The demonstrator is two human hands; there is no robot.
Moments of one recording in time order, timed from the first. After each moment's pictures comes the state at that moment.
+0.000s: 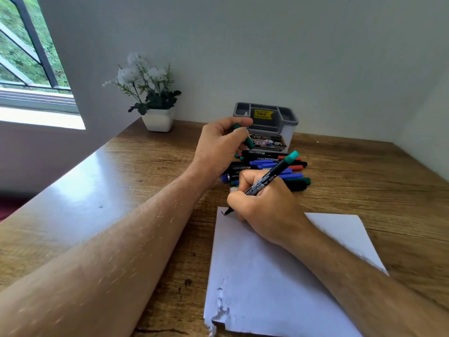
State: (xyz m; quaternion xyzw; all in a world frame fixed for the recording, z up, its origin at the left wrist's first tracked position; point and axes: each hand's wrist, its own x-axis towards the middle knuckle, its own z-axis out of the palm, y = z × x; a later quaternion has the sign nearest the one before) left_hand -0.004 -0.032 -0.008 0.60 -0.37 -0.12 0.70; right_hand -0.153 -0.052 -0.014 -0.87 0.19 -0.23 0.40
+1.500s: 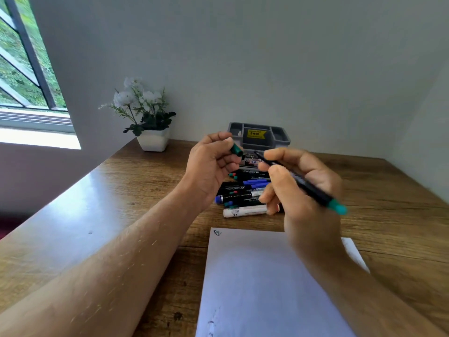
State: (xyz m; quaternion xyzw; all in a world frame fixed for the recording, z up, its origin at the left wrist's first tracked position) left_hand -0.010 -0.026 0.007 0.41 -0.26 -0.30 0.82; right_hand -0.171 -0.067 0.008 -0.69 0.05 -0.52 0.50
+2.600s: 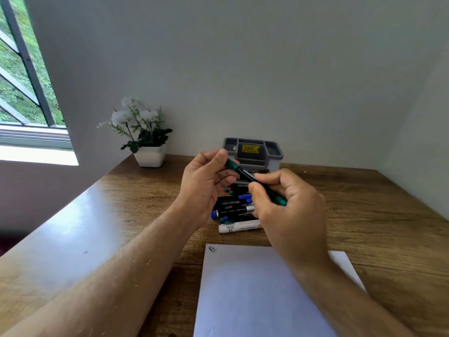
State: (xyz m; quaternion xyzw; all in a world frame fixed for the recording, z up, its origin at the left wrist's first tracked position) left_hand -0.014 -0.024 0.007 0.37 -0.26 -0.31 0.84; right_hand -0.160 -0.083 -0.003 -0.75 0.17 -0.54 0.34
